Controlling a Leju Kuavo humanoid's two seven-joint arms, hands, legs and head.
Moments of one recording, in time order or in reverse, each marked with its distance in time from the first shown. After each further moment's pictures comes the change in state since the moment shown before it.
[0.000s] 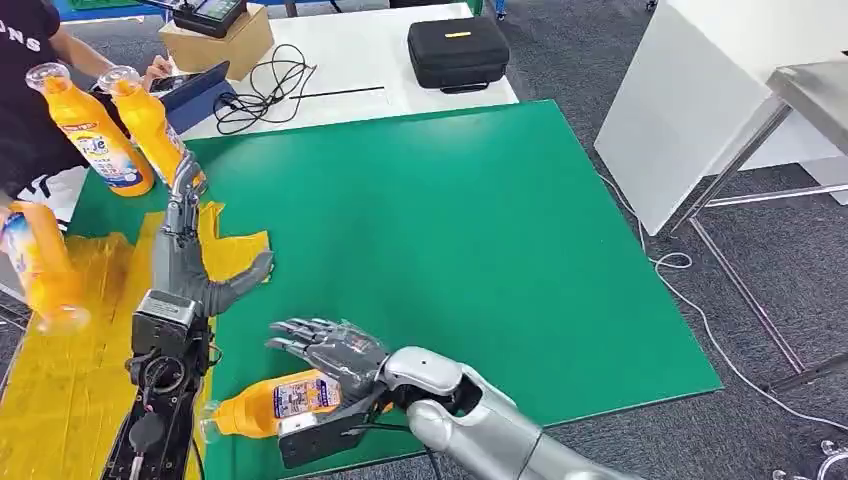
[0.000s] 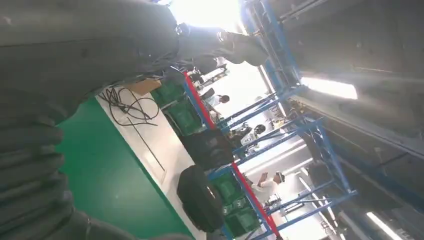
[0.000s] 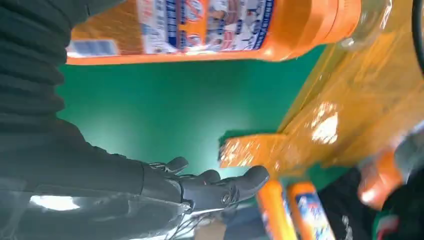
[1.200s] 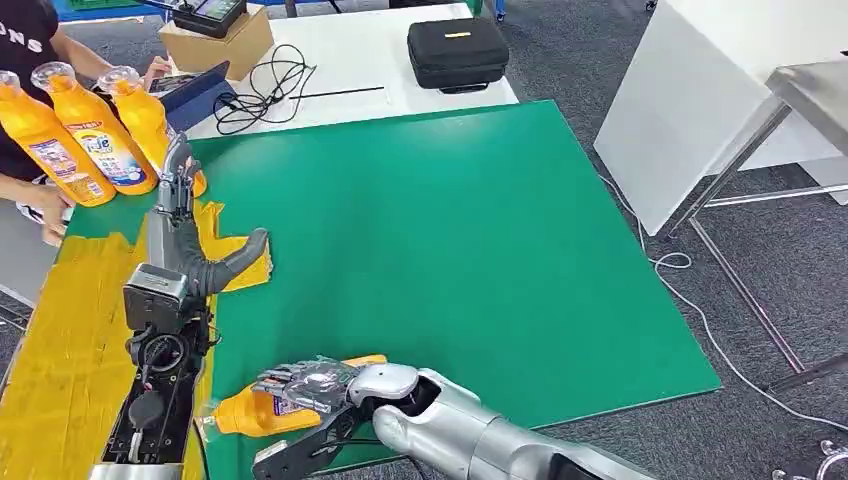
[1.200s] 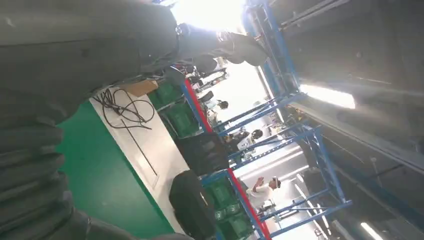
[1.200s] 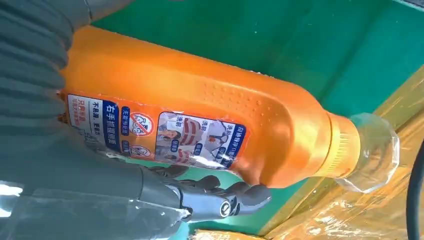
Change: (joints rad) left arm -0.072 0.002 0.001 0.068 0.044 0.019 0.002; right arm -0.121 0.115 0.213 0.360 -0.066 0.091 0.014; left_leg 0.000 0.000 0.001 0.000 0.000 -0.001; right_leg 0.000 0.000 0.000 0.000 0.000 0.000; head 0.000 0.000
